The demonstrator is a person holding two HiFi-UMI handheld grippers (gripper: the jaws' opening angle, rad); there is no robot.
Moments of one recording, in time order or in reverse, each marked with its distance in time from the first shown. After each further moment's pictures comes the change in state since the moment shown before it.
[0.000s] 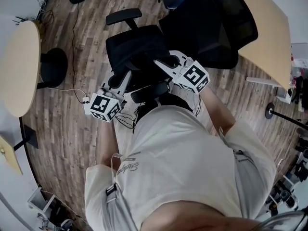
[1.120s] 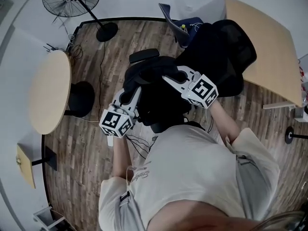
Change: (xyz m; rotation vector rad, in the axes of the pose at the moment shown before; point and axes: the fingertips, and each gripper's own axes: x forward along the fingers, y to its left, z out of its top) left arm -0.017 -0.012 0.112 0.163 -0.097 0.051; right arm -0.016 -0.012 0.111 -0.113 -0.144 -0.023
